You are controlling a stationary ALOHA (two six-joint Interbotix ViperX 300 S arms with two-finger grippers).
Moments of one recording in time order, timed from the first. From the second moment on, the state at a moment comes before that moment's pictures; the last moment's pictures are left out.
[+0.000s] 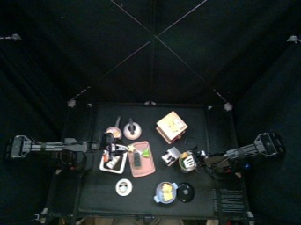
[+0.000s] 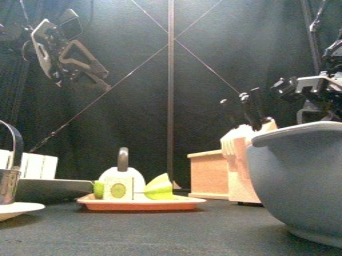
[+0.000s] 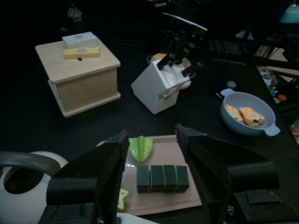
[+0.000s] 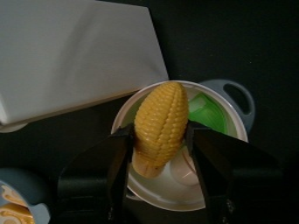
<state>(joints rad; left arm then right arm) 0.14 -0.68 1.09 0.15 -0.16 -0.21 0.19 -0.49 1.05 -0.53 0.69 1.69</state>
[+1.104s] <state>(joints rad) 0.14 -0.72 1.11 0.15 -0.16 -0.21 0.33 -0.41 0.78 -0.80 0.40 1.69</state>
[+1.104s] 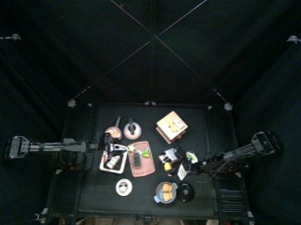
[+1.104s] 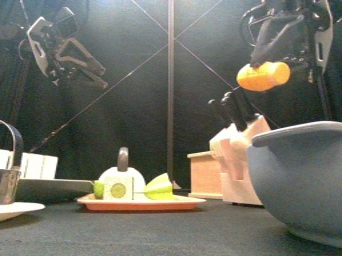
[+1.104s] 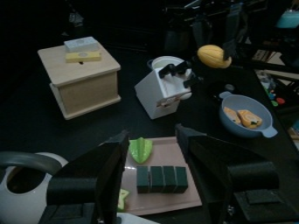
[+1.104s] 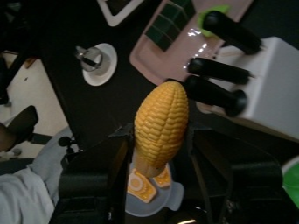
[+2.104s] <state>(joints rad) 0.14 -0.72 1.11 0.15 -0.16 -0.21 0.18 0.04 0.53 -0.97 0.23 1.68</state>
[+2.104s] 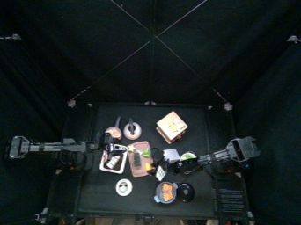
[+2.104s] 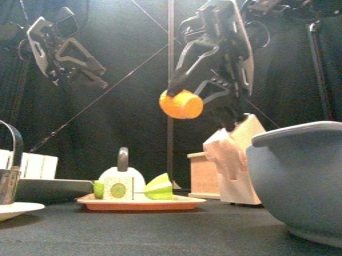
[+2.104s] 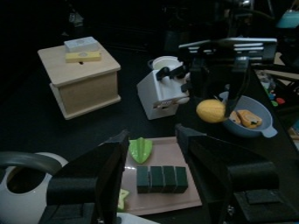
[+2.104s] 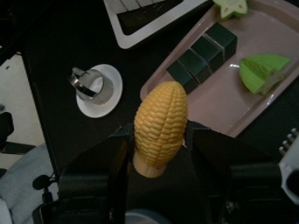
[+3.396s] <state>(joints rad) 0.14 -0.74 1.12 0.15 -0.16 -0.21 0.21 0.02 0.47 -1.01 0.16 1.68</state>
